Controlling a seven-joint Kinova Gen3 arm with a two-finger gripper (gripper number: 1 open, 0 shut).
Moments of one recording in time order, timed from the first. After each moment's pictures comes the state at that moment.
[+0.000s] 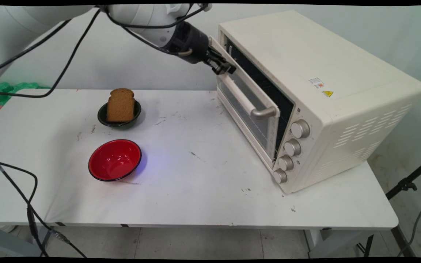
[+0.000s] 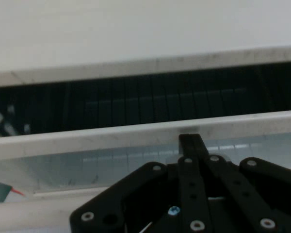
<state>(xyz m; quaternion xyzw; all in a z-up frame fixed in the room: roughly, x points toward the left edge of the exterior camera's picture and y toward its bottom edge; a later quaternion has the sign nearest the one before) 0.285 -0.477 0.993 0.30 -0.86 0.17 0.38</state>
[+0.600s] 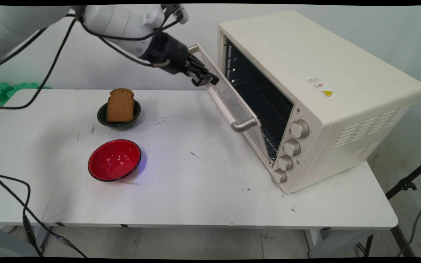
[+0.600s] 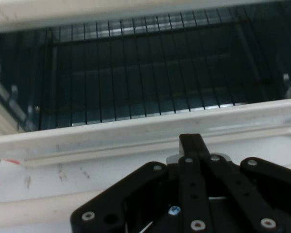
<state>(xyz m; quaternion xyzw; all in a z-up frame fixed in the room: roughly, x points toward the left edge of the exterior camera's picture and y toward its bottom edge) 0.323 -0.446 0.980 0.29 -0.87 0.16 0.37</state>
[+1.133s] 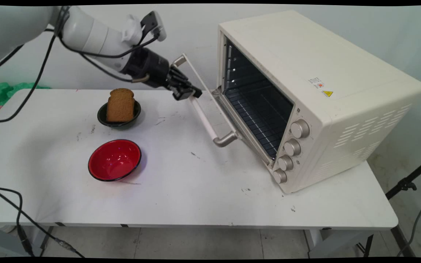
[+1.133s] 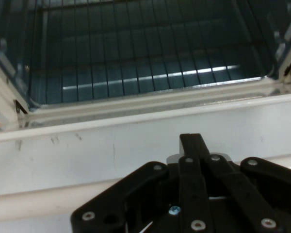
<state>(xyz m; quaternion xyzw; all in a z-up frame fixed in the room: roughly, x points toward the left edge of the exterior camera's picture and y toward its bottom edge) 0.360 -0.417 0.954 0.28 -0.87 0.15 0.37</state>
